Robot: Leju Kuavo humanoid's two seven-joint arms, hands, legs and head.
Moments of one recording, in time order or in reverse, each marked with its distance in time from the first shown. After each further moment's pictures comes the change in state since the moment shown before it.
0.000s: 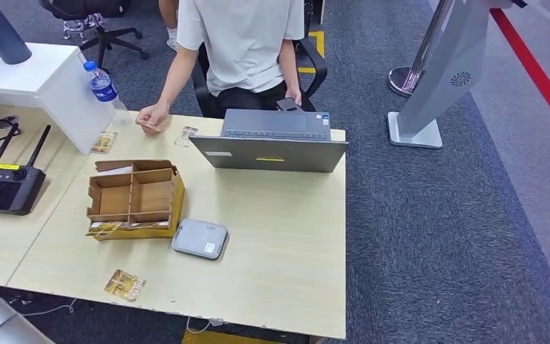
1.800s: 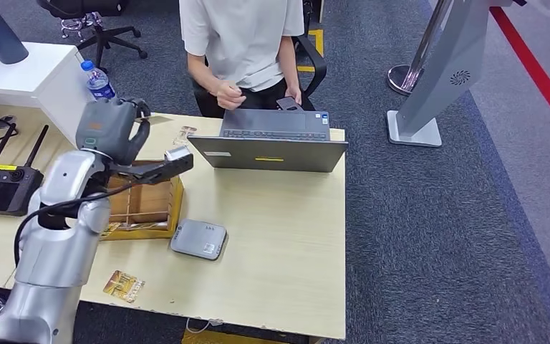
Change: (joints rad) left arm -0.078 0.179 -0.855 0.408 0.035 -0.159 0.244; right arm -0.008 -0.019 0.057 0.012 -0.006 -0.019 0.013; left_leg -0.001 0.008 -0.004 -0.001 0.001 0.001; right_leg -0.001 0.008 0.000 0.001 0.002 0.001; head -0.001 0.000
